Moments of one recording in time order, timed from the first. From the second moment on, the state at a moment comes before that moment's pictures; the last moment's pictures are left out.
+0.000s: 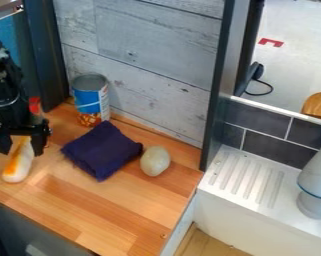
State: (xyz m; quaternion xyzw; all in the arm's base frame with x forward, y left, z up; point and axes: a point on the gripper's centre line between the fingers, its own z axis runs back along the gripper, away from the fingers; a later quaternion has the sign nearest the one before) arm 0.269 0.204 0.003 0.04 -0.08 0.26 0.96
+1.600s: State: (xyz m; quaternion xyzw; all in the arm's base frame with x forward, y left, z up) arm 0.219 0.210 0.076 0.00 -0.03 0.37 0.93
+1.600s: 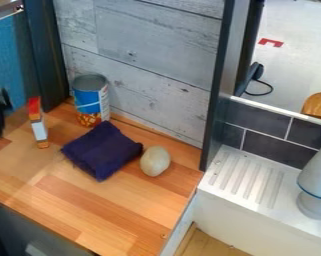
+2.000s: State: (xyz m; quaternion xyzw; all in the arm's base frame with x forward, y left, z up) arm 0.226 0.153 0.130 -0.03 -0.06 0.32 0.95
